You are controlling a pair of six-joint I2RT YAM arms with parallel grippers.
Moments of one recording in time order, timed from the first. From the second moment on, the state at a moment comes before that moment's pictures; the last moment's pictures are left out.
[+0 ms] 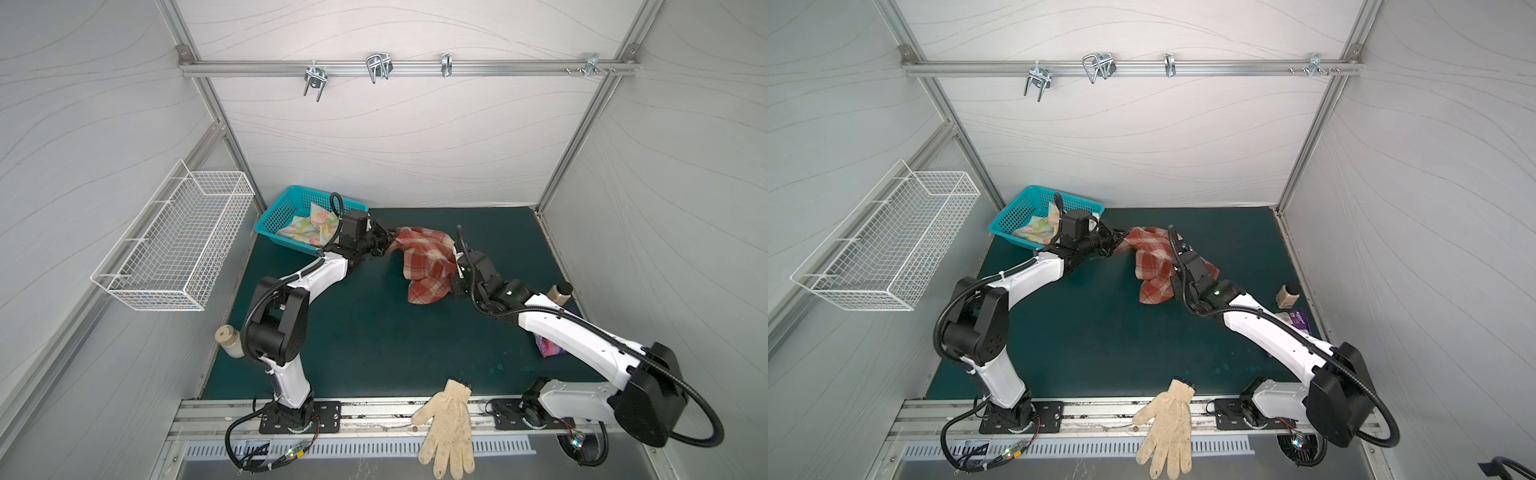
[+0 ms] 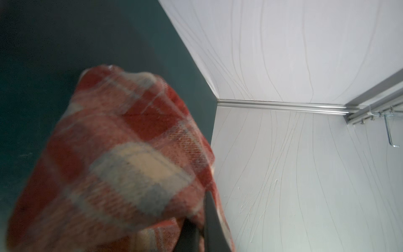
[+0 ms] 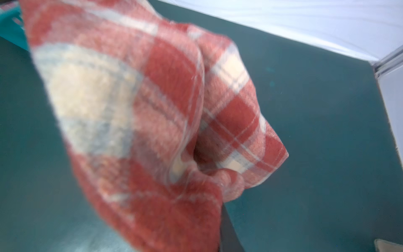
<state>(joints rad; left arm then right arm) -0.34 1.73 1.25 0.05 0.43 -1.17 0.73 1.24 0.97 -0.47 0.36 0.18</state>
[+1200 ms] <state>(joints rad) -0.34 1.51 1.74 -0.61 0.28 -0.64 0.57 1.37 1.80 -0.90 0.37 0.03</state>
